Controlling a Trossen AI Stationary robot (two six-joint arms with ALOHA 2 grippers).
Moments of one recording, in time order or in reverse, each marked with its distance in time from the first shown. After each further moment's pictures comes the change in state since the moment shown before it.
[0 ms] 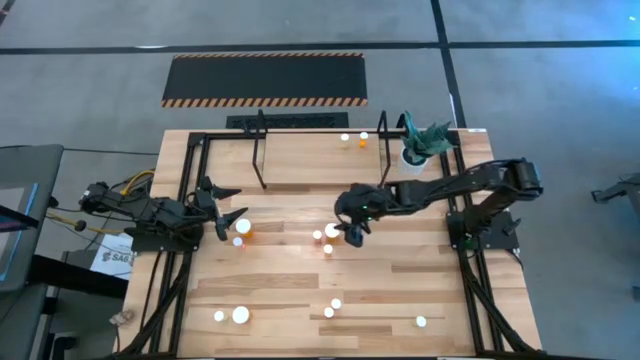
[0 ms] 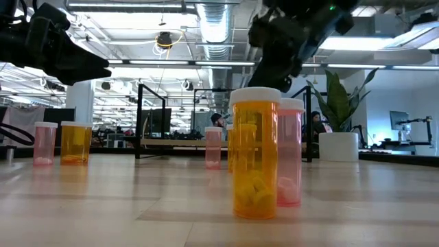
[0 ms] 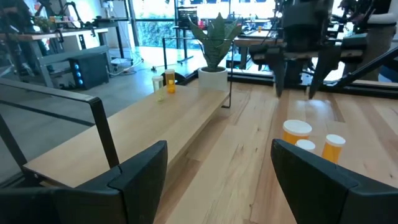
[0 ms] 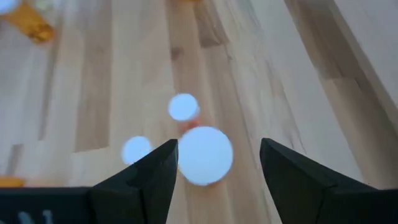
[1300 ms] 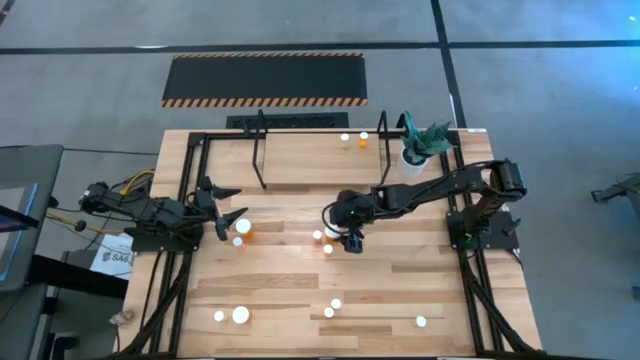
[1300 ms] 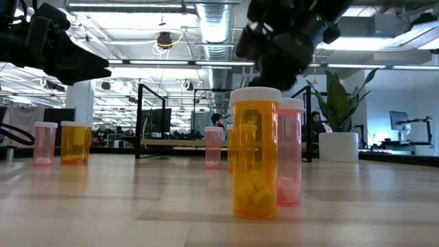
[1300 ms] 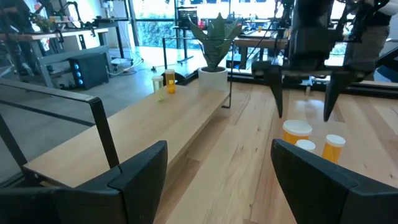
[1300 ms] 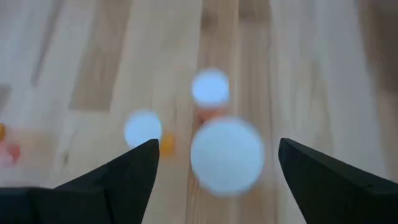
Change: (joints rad) left arm 0.000 0.000 0.000 0.000 0.000 0.000; right arm 0.000 0.131 0.065 -0.027 -0.097 -0.198
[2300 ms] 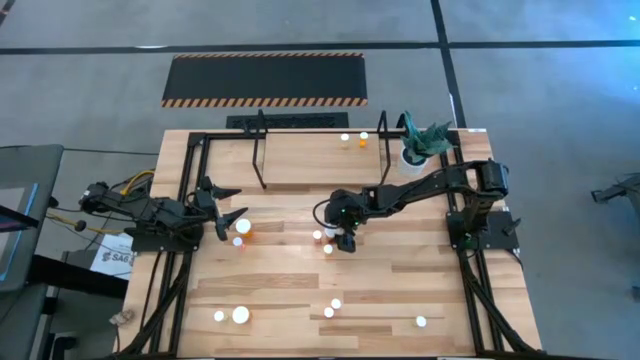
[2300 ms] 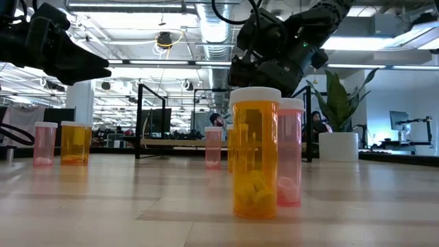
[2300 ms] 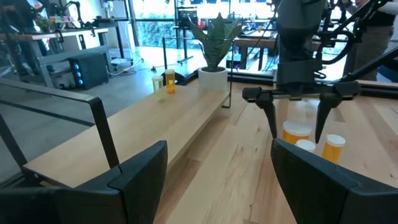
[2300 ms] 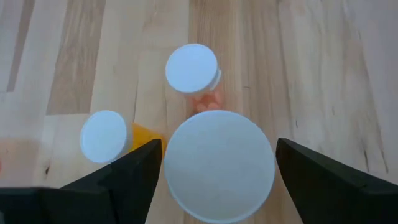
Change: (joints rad) left arm 0.000 0.000 0.000 0.001 0.000 0.000; right arm -0.046 0.126 0.002 0.082 -0.090 0.065
